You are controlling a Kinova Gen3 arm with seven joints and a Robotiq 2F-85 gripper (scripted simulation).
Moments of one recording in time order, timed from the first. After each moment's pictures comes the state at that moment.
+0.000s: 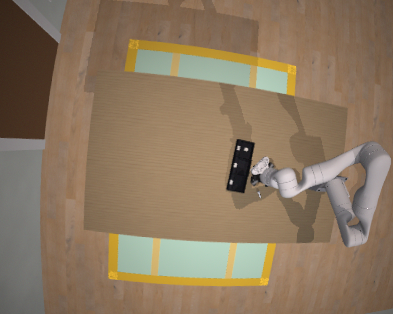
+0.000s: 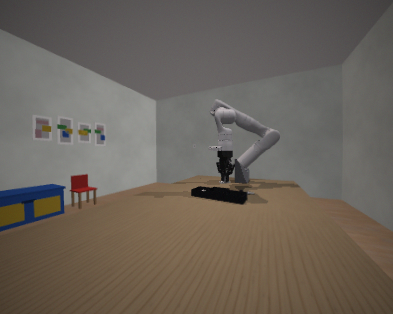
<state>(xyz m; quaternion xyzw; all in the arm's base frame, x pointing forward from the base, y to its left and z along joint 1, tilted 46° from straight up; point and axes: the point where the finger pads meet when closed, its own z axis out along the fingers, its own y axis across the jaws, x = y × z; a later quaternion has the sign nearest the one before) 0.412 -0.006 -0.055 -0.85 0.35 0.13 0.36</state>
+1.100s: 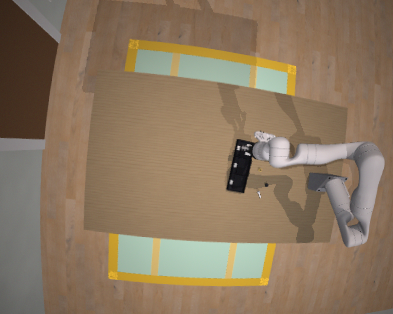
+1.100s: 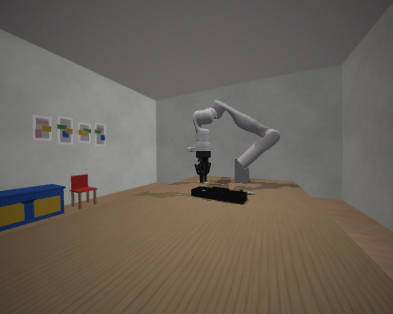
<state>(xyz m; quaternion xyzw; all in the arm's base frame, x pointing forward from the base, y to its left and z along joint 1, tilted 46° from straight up) 0.453 -0.077 -0.127 -0.59 0.70 0.28 0.27</state>
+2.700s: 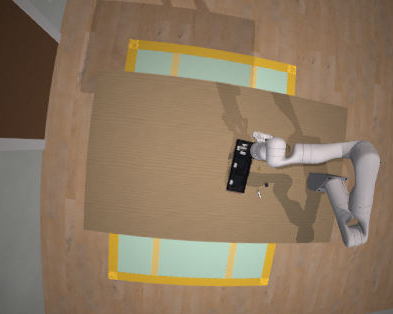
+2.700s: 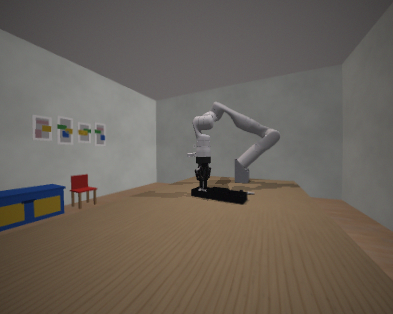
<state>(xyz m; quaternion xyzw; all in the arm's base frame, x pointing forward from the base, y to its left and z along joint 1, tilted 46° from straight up) 0.454 -0.056 -0.146 -0.59 0.70 0.28 0.27</state>
